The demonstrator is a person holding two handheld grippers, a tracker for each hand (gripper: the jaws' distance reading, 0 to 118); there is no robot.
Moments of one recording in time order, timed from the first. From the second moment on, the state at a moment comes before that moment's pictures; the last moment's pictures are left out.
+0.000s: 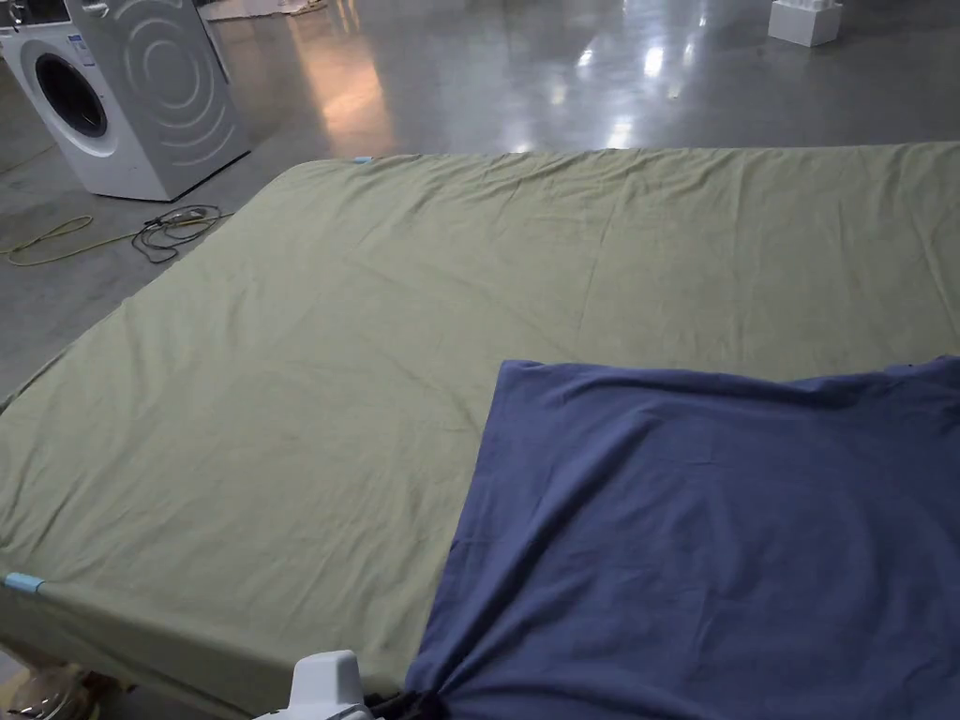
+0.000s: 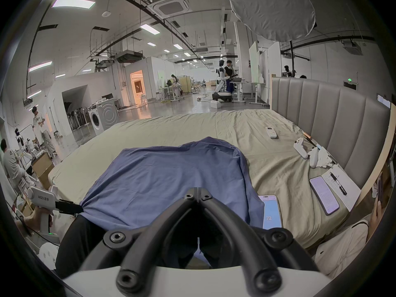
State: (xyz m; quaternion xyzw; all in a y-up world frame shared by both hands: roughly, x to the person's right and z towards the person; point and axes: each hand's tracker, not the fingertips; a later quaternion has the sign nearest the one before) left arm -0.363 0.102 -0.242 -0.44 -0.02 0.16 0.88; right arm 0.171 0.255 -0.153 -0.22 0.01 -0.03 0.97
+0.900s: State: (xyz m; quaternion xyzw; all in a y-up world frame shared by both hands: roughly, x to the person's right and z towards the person) left arm -0.293 0.151 -0.281 -0.42 -0.07 0.11 0.90; right arm 0.276 0.121 -0.204 -0.46 -0.07 -0.11 0.88
